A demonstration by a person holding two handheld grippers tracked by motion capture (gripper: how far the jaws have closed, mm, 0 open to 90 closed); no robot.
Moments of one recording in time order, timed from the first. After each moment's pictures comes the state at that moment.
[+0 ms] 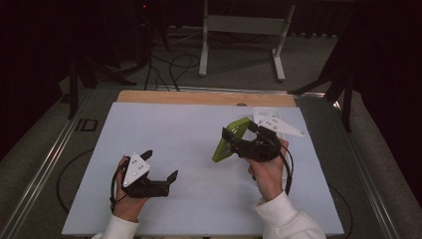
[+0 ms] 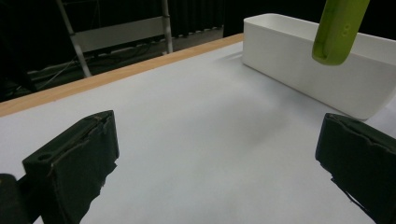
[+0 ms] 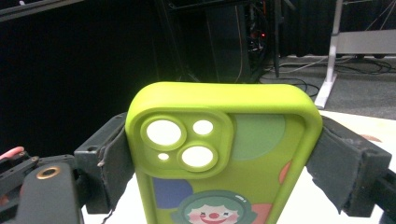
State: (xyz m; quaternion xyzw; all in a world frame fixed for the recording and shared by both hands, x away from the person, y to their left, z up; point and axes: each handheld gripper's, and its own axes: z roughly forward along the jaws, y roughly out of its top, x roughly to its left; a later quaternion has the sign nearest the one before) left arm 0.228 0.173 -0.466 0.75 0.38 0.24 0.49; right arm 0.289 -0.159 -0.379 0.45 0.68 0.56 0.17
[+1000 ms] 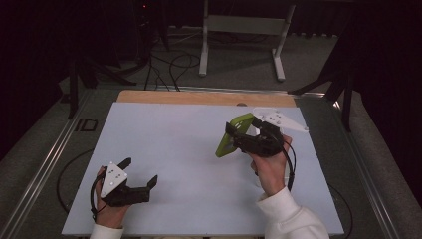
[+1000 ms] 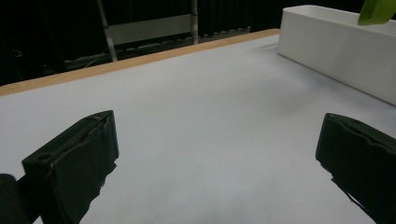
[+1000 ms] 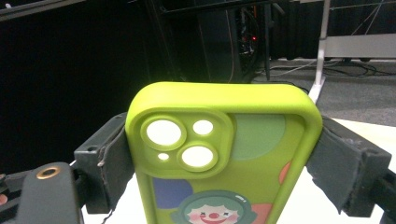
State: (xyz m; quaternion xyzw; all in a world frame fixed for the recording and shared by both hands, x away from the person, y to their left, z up) left arm 0.208 0.220 -0.486 0.72 0.42 0.26 0.48; right arm 0.298 -0.164 -0.374 0.46 0.67 0.55 0.19
